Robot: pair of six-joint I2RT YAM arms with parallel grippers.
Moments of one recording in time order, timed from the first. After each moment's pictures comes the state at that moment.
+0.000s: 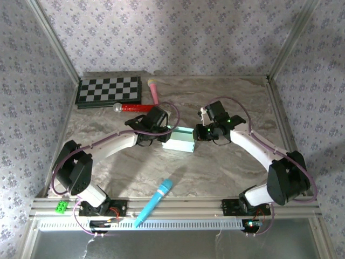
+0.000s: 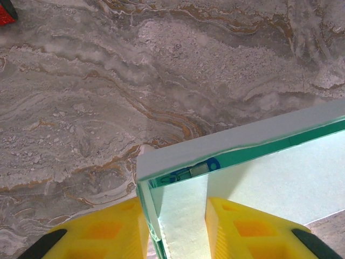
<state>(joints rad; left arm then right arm) -0.76 1.57 1.11 -0.48 -0.05 -0.33 0.49 1.42 1.03 -0.63 -0.33 0.39</state>
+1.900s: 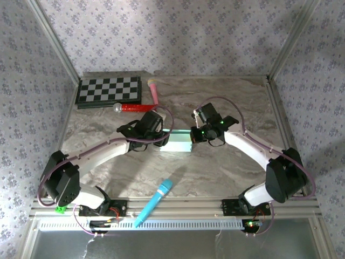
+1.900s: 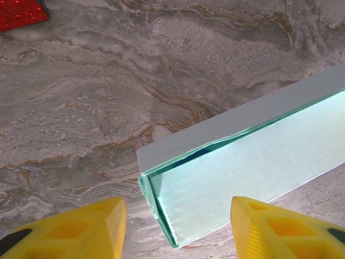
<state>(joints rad) -0.78 1.41 1.01 -0.50 -0.11 -0.34 0.58 1.45 1.06 -0.64 -0.18 0.34</state>
